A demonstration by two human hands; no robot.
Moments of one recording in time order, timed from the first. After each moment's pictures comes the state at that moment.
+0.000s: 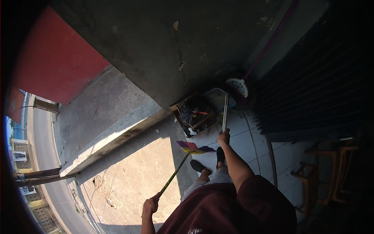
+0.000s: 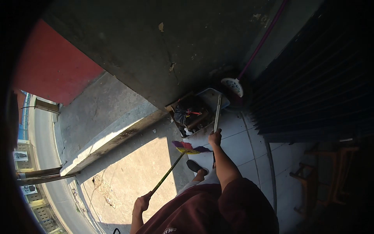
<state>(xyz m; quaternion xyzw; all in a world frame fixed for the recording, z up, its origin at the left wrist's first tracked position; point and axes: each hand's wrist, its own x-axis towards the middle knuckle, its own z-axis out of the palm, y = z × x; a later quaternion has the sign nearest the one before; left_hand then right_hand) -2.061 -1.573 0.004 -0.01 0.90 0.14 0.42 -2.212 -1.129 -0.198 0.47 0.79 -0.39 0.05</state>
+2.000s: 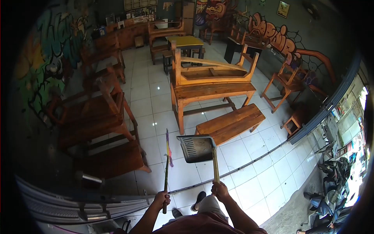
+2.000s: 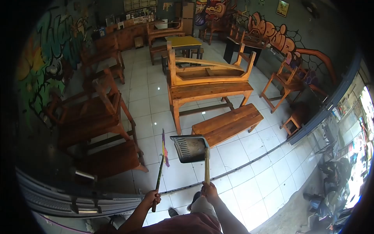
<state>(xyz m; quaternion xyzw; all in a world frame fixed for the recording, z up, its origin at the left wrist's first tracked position) -1.813 -0.545 -0.063 0.04 0.48 0.18 0.86 -1.514 -0.620 0.021 0.57 0.06 -0.62 -0.54</state>
